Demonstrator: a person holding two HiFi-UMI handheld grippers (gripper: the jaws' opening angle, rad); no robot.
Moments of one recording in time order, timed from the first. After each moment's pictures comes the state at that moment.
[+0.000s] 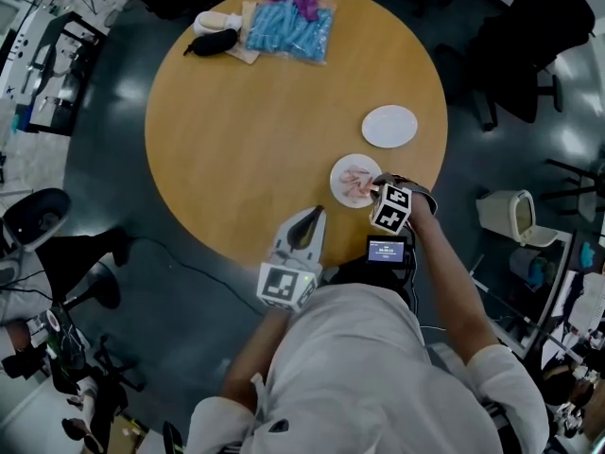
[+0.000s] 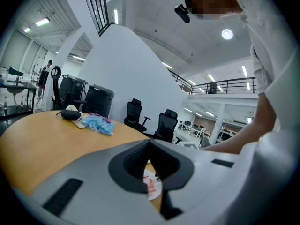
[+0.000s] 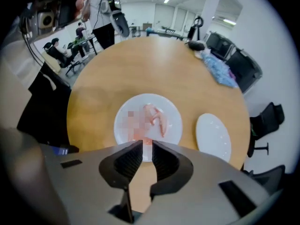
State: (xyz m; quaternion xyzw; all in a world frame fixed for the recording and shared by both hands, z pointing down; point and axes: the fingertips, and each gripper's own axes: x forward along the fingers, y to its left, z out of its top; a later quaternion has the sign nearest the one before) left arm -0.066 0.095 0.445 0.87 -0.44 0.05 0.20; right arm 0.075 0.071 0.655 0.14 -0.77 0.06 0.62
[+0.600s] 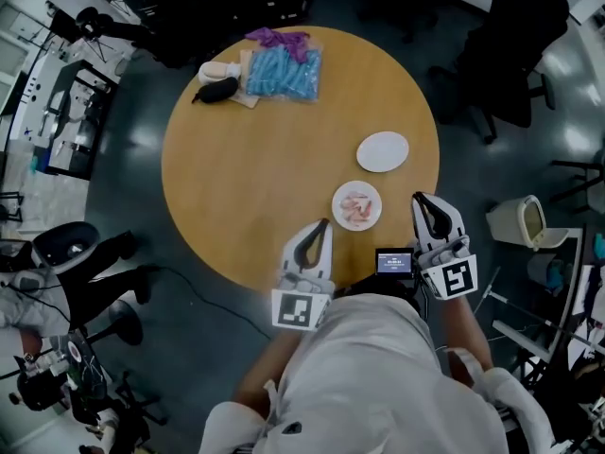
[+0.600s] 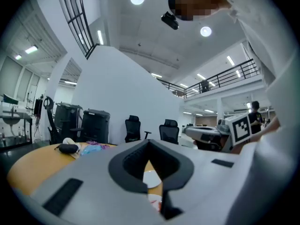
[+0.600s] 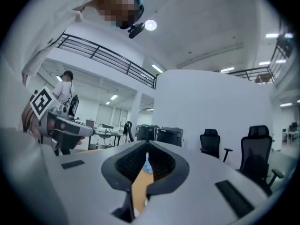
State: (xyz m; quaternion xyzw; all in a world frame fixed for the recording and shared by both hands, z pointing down) left arm -0.047 0.080 0.352 0.88 -0.46 0.02 0.09; right arm 0.116 0.063 0.331 0.51 -0.86 -0.06 0.04
